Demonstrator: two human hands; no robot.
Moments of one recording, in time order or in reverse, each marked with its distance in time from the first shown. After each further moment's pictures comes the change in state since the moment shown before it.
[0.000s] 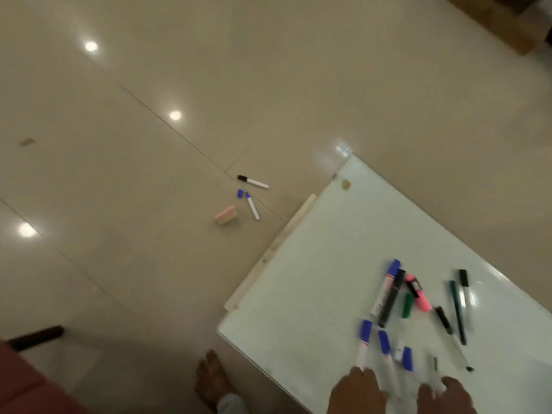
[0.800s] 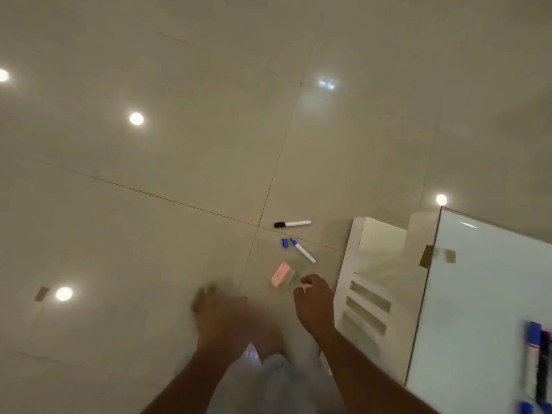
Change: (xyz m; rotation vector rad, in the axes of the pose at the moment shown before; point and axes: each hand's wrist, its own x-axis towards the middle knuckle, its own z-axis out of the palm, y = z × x) left_hand 0.232 -0.335 -0.432 0.279 -0.083 -0.115; right_hand -0.092 -0.558 0.175 0.357 -0.512 -0.036
